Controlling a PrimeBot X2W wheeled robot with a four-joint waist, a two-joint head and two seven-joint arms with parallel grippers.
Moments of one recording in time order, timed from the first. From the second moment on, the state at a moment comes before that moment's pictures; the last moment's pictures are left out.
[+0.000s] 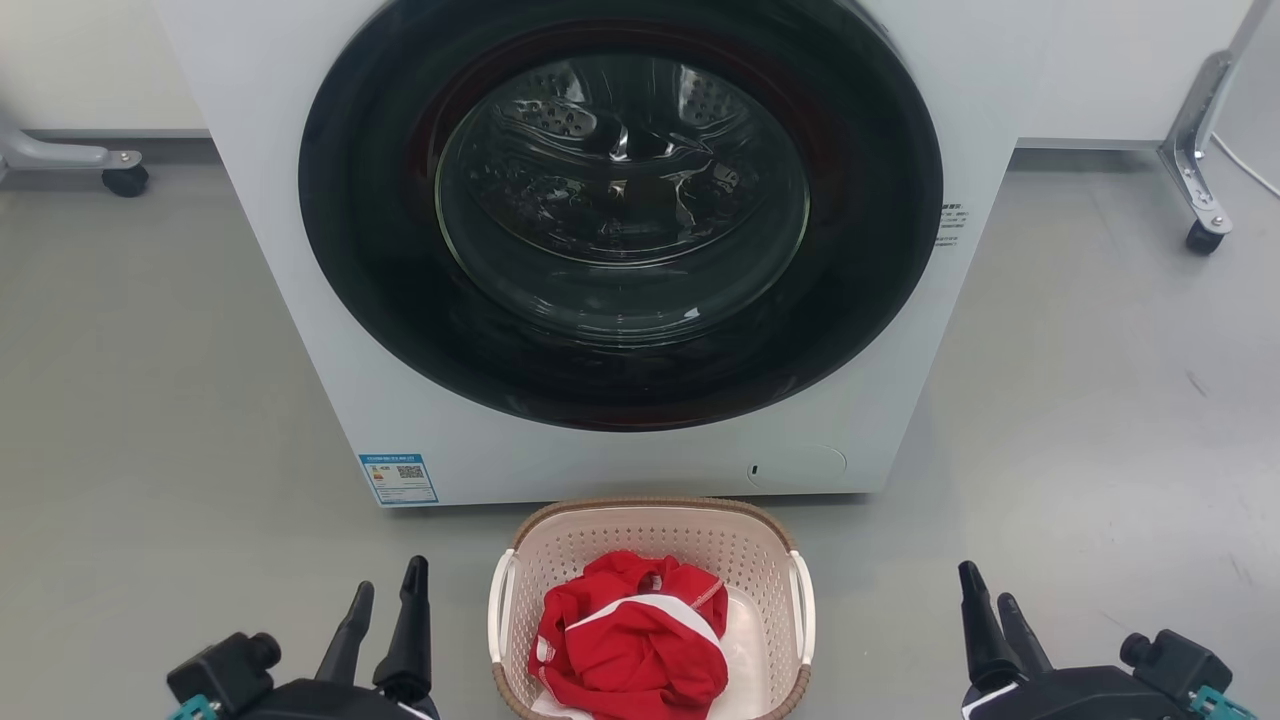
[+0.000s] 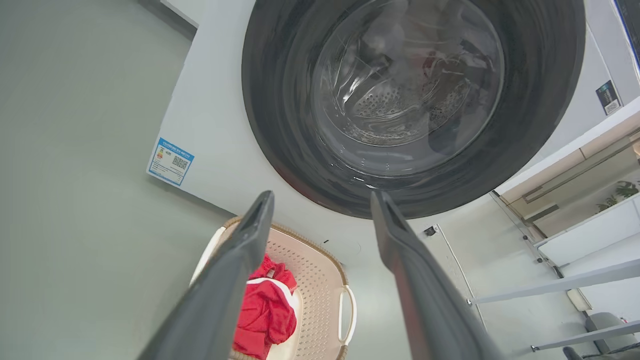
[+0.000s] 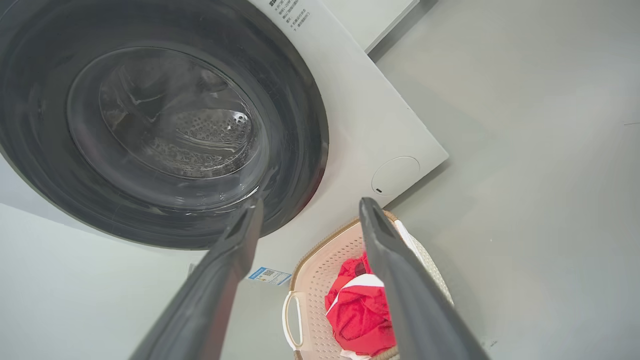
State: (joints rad) left arm -0.02 0.08 -0.16 0.23 -0.87 -0.01 -0.07; right arm -0.05 -0.05 0.15 0.29 0.93 0.00 -0.07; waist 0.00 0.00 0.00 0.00
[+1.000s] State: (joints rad) left arm -0.03 0.10 -0.27 0.19 -0.38 0.07 -0.18; right arm -0.05 -0.06 0.29 0.26 0.46 -0.07 -0.18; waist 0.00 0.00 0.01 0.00
